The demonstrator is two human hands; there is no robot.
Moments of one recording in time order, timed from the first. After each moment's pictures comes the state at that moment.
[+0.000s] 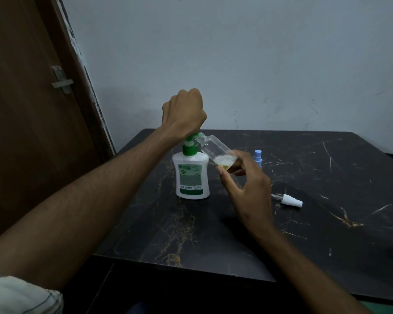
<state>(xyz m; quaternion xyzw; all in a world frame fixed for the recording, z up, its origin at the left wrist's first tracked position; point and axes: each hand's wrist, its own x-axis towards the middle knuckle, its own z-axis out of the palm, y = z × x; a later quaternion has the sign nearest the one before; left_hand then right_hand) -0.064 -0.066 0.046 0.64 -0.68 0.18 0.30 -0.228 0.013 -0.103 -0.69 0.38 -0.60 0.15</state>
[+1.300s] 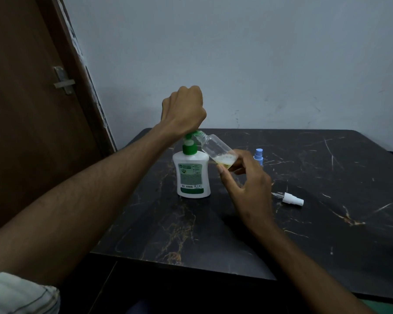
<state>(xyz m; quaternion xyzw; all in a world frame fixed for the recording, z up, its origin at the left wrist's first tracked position) -0.063 -0.064 0.051 0.64 -0.68 0.19 0.29 -0.229 0.013 -0.102 -0.69 0.37 -0.60 0.14</state>
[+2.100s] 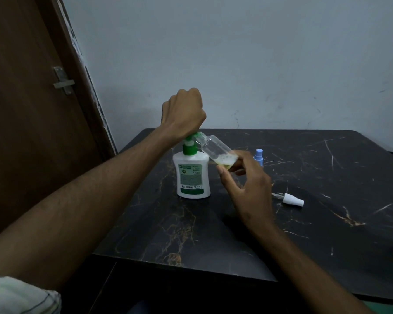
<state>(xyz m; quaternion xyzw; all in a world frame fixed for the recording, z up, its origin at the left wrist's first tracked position) -0.061 -0.067 0.045 0.64 -0.68 0.18 0.29 -0.228 0.014 -0.102 -0.69 0.39 -0.59 0.15</state>
